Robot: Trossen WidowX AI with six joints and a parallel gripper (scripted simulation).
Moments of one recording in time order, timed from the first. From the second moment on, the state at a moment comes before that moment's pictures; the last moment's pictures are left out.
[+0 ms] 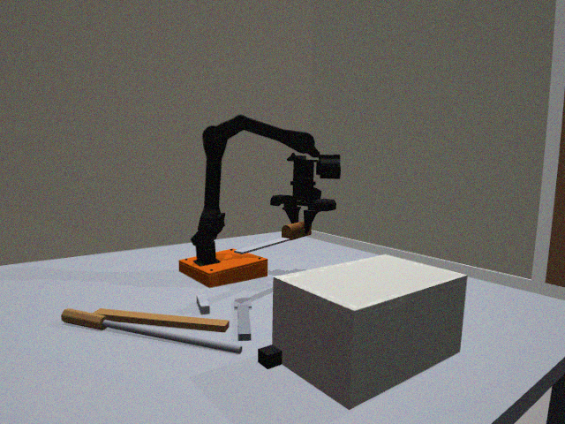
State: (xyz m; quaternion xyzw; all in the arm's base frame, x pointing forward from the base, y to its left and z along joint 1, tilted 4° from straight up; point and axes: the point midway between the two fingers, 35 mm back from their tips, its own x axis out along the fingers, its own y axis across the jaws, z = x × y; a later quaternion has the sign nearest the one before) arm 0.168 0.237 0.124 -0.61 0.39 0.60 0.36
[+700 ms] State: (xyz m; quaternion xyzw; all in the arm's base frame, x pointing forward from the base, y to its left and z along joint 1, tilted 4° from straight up) arm 0.167 0.237 0.125 -0.63 0.34 0.62 0.31
